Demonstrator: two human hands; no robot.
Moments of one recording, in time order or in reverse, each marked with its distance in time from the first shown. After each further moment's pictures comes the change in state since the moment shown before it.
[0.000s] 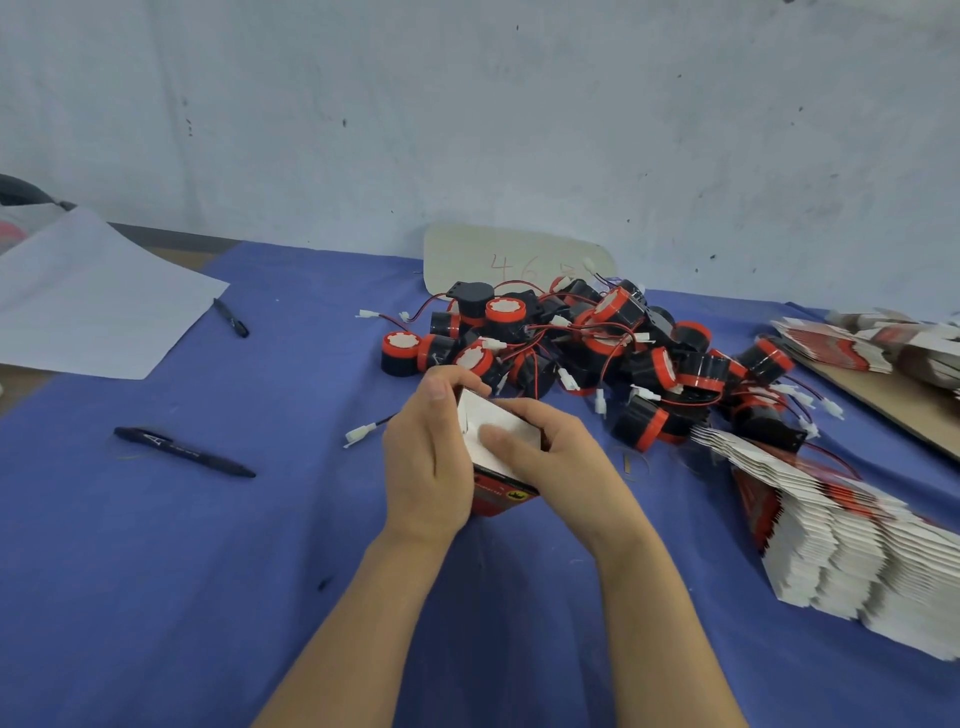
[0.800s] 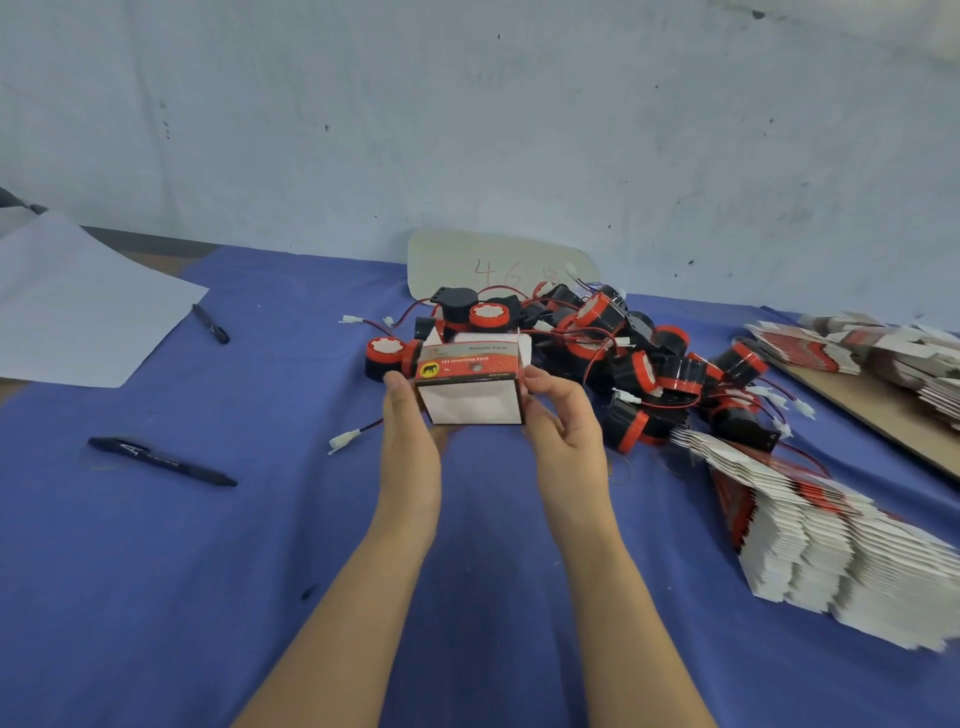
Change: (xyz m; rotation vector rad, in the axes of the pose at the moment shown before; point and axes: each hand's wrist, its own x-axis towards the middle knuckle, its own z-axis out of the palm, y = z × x) left_hand 0.008 -0.004 0.010 -0.425 -0.026 -0.575; right_hand 0.012 0.011 0.007 0.303 0.382 -0.174
